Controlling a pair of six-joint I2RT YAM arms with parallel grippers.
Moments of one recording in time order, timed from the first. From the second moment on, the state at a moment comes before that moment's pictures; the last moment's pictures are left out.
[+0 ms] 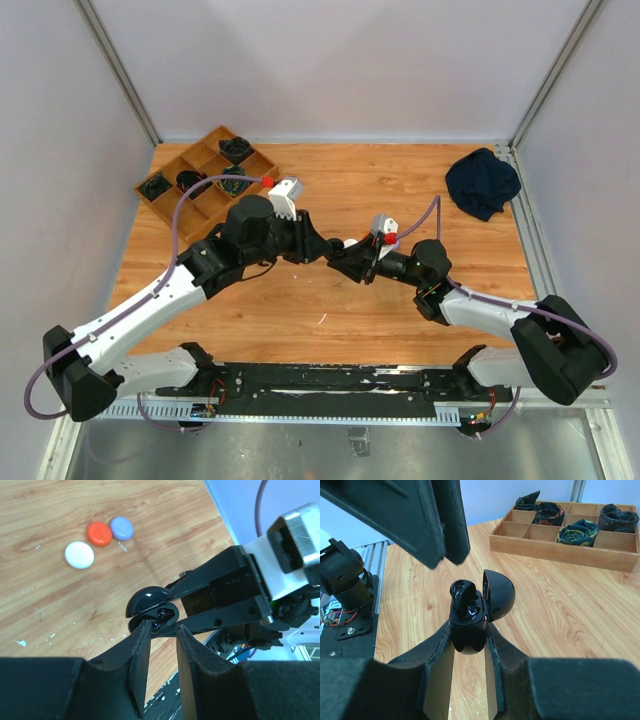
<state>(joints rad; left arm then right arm) -0.78 1.08 1.01 -0.30 0.13 -0.57 0.65 1.28 0.42 0.98 -0.63 0.16</state>
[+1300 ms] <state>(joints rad) -0.78 1.18 1.03 -0.28 0.22 -0.44 0.65 1.25 0.42 0.93 -0.66 0.12</state>
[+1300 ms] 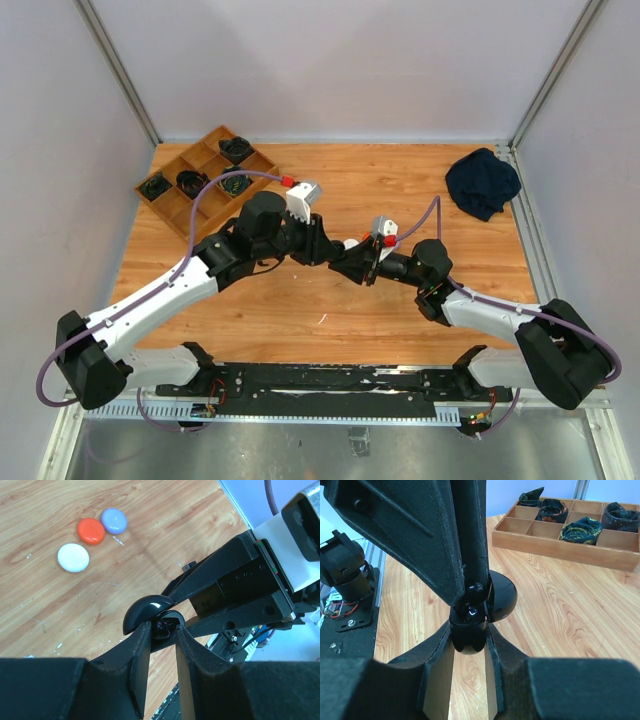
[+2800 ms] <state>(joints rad) -0.72 1.02 0.93 -0.25 0.01 -0.39 0.65 1.29 0.46 0.87 -0.70 0.14</state>
